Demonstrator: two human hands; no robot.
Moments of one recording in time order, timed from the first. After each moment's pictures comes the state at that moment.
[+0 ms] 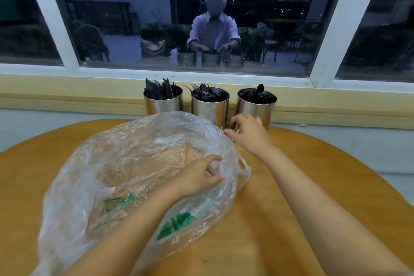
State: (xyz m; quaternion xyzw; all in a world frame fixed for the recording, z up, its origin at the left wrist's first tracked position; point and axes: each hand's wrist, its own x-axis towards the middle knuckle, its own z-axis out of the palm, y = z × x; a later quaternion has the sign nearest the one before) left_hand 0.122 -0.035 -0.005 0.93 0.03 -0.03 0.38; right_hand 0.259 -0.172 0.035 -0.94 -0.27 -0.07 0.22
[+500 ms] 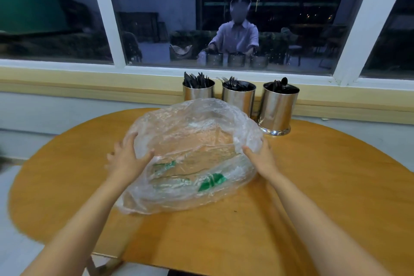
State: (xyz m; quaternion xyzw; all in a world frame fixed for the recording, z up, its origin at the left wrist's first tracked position) left_hand -0.058 0.091 -0.009 0.87 0.39 0.18 0.25; right_hand 0.155 -0.171 -0.047 -0.88 -0.13 0.03 0.46
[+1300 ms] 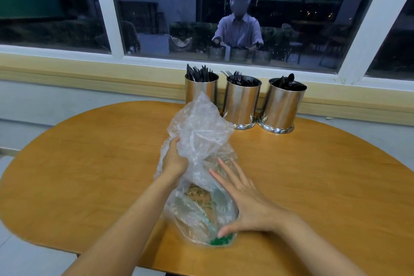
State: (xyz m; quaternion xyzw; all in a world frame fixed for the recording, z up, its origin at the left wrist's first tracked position) left_hand 0.018 0.034 -0.049 0.72 0.33 0.17 0.58; right_hand 0.057 -0.185 -0.049 -0.80 -0.57 0.11 0.17
